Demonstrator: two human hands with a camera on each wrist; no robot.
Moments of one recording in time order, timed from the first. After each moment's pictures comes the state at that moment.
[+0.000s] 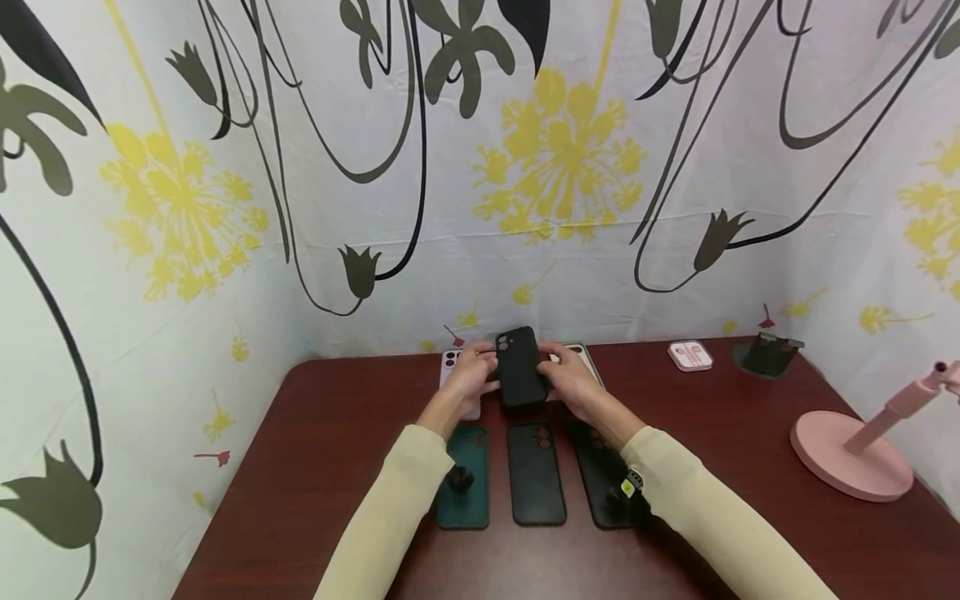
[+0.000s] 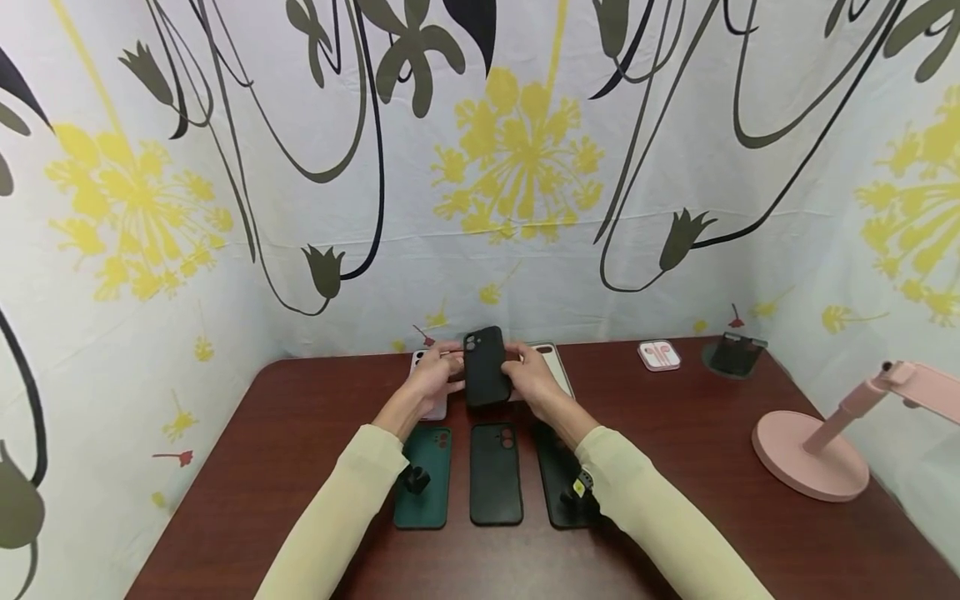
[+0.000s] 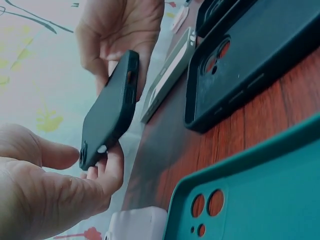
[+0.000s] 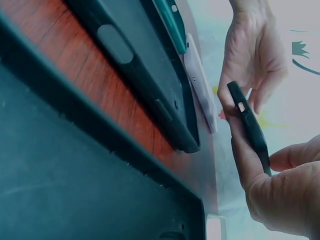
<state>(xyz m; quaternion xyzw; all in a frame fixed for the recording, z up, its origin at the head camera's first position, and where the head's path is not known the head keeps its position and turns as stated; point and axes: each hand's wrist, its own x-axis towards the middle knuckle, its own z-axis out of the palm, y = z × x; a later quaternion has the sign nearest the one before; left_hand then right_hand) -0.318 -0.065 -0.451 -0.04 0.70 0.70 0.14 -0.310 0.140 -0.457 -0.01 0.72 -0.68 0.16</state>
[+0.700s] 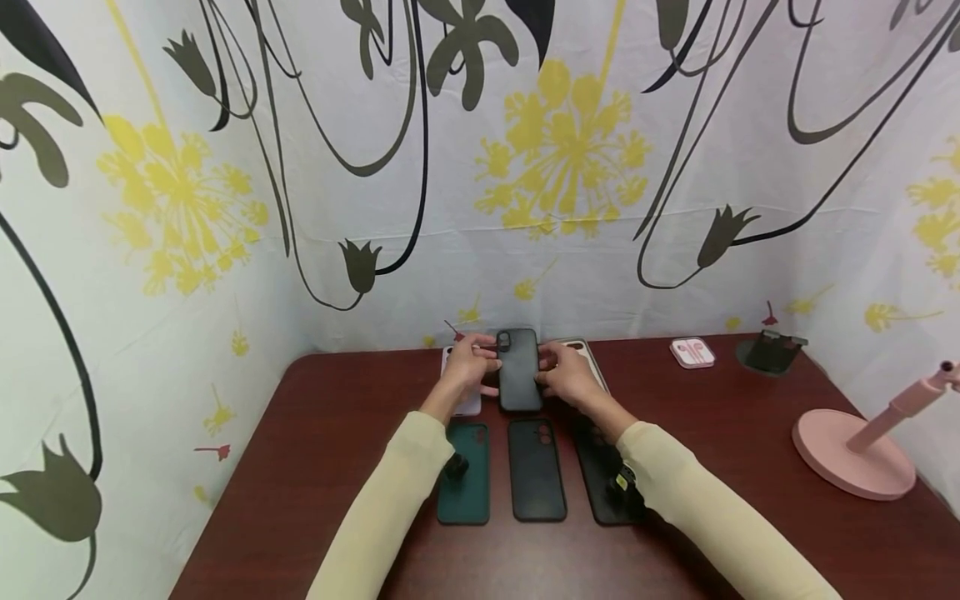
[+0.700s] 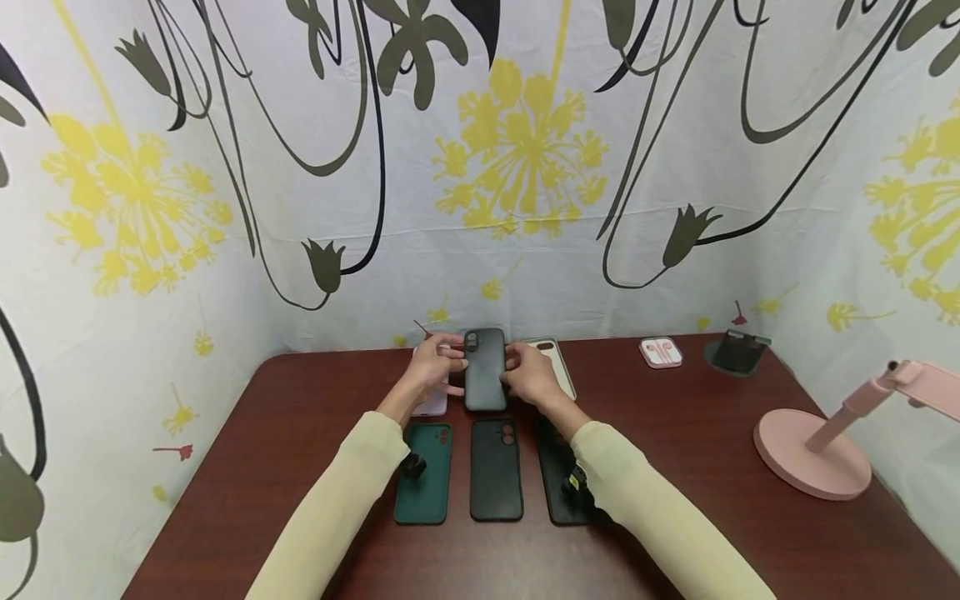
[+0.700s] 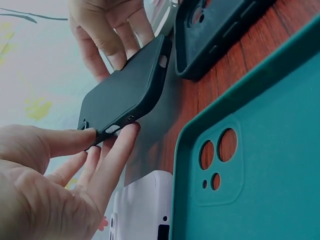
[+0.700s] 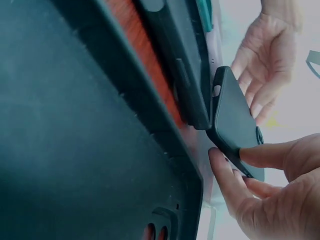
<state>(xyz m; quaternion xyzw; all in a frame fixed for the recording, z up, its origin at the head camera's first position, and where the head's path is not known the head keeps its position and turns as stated) -0.329 -0.074 -0.455 -0.03 0.74 0.66 0.13 -0.312 0.136 -0.461 -0.03 0.86 -0.50 0.08</state>
